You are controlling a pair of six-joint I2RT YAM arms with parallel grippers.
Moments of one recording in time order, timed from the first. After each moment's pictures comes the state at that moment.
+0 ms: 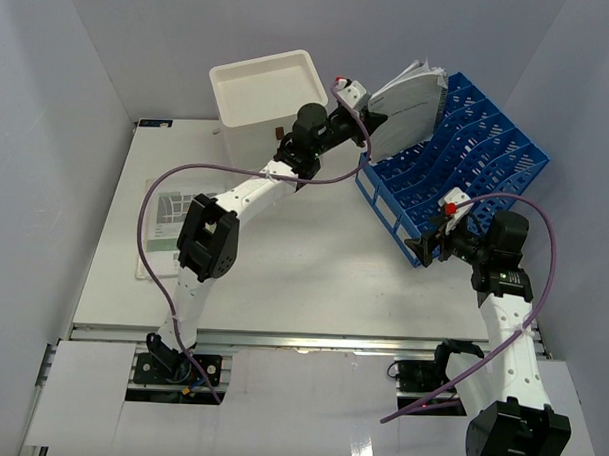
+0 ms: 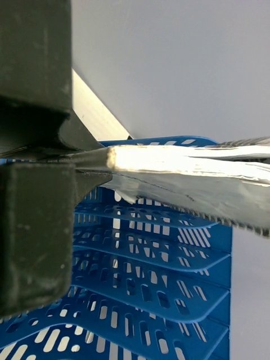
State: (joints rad) left arm -0.64 2.25 2.00 0.49 0.38 -0.06; right arm -0.13 0.82 0.65 -0.28 -0.85 -0.47
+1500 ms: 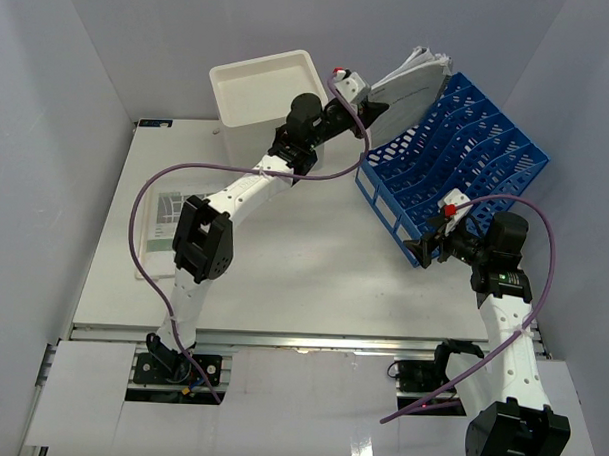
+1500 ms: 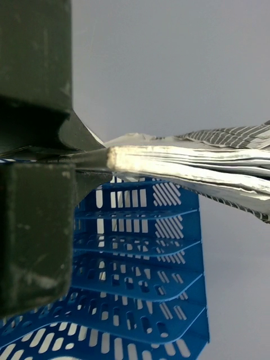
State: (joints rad) left arm -0.64 2.19 2.02 0.46 0.44 0.02; right arm -0.13 0.81 0.64 -0.27 -0.88 -0.47
